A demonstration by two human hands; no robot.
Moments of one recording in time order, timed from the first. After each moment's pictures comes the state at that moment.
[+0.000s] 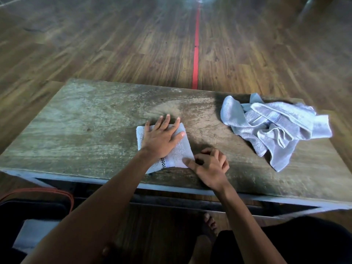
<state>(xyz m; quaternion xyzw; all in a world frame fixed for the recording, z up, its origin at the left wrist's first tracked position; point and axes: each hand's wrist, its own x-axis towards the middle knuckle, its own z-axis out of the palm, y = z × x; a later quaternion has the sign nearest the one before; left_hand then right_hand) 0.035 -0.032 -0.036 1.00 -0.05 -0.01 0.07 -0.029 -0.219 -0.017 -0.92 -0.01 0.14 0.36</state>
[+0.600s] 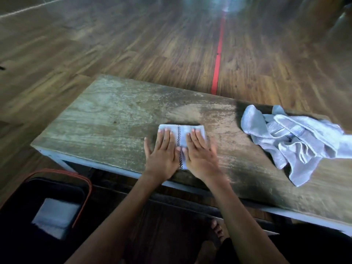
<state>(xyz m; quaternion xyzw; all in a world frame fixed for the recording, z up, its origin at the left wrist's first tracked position) -0.047 -0.018 -0.041 0.99 0.07 0.03 0.12 -0.006 -0.149 -0.024 -0.97 -0.25 0.00 0.06</state>
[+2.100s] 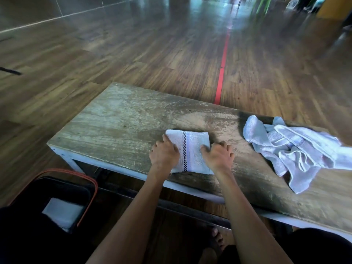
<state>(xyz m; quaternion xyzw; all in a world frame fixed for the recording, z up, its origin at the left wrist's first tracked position) -0.033 -0.015 0.000 0.93 0.27 -0.06 0.24 0.017 -0.163 -0.006 -0.98 0.00 0.06 0.19</state>
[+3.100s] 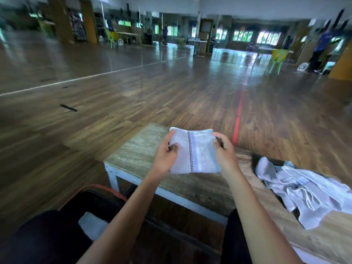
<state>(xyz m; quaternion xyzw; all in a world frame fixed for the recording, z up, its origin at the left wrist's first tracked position) -0.133 0.045 0.123 0.73 0.17 0.24 0.62 -0.047 -0.106 0.138 -0.76 -0.15 -0.03 0.63</state>
